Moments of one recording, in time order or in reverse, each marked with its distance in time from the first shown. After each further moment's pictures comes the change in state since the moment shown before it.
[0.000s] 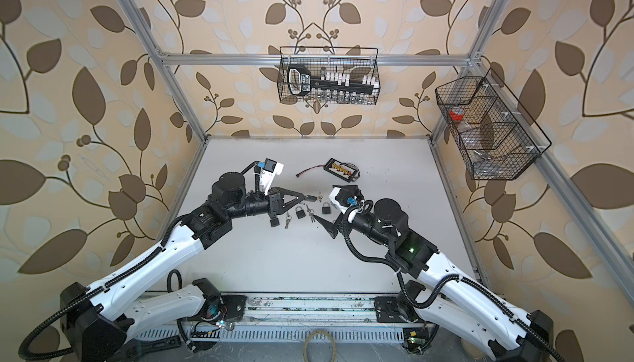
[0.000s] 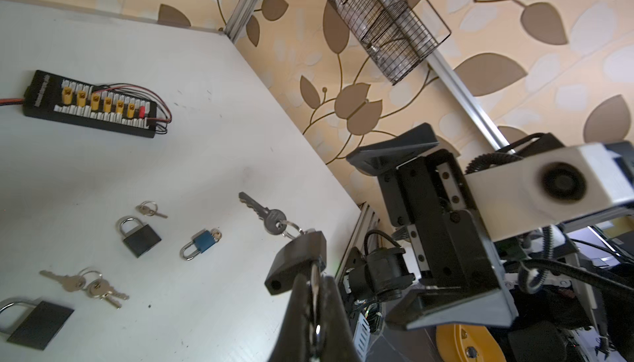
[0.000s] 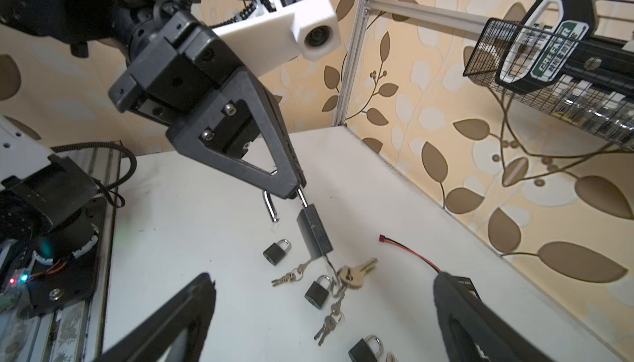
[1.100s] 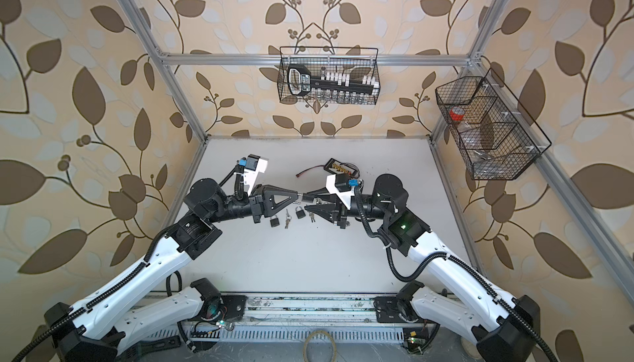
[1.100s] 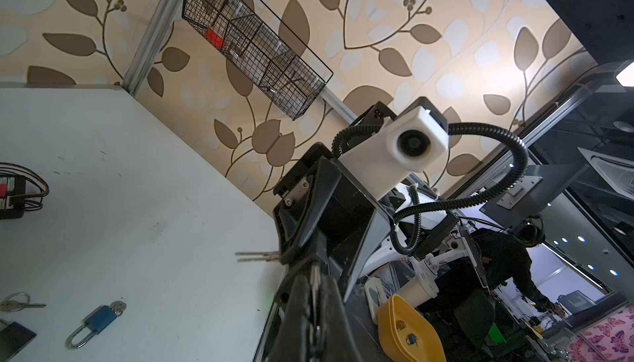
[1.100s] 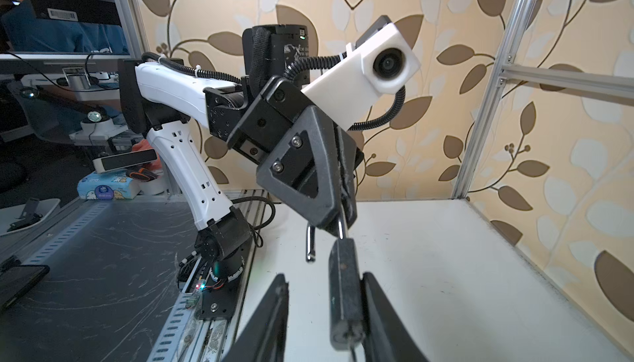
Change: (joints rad) left arm 0.000 -0.110 -0.027 0.239 0.154 -0.148; right arm -0.130 0.179 0.170 0.142 -0.617 0.156
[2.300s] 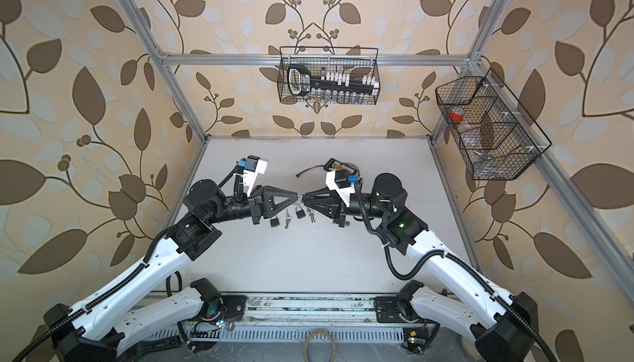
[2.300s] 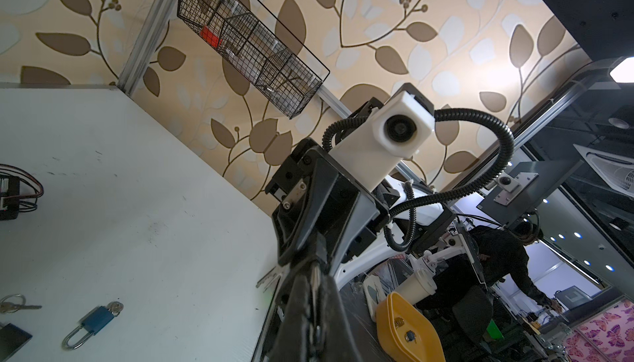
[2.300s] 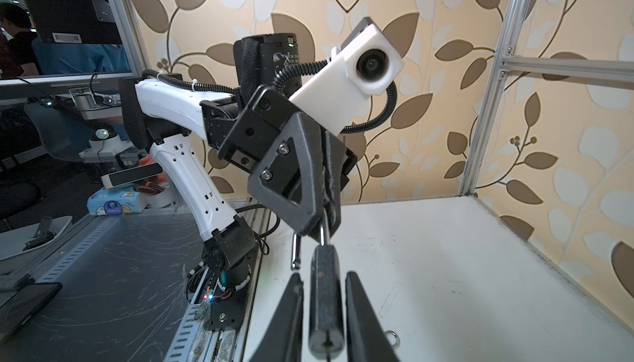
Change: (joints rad) left arm 0.000 -0.009 -0.008 0.005 0.007 0.000; right arm -0.001 0.016 -0.001 0.035 0.000 0.067
